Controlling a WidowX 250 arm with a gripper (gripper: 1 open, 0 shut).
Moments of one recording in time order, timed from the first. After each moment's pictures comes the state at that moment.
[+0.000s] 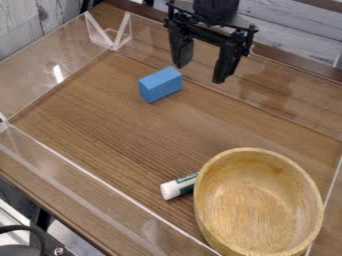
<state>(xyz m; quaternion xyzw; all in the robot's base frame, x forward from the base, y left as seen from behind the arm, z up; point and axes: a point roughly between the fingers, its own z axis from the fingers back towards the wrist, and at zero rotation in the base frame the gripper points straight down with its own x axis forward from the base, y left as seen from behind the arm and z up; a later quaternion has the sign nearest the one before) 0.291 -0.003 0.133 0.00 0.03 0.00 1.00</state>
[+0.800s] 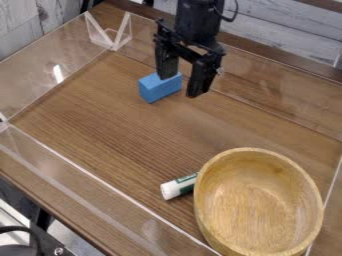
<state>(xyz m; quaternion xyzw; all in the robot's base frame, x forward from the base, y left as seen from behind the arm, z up) 0.293 0.029 0.098 0.00 0.07 -0.10 0.99</state>
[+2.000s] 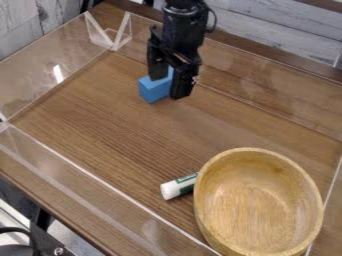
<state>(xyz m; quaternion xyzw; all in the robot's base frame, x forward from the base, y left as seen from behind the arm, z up) 0.310 0.061 0.068 0.02 0.06 -0.18 0.98</state>
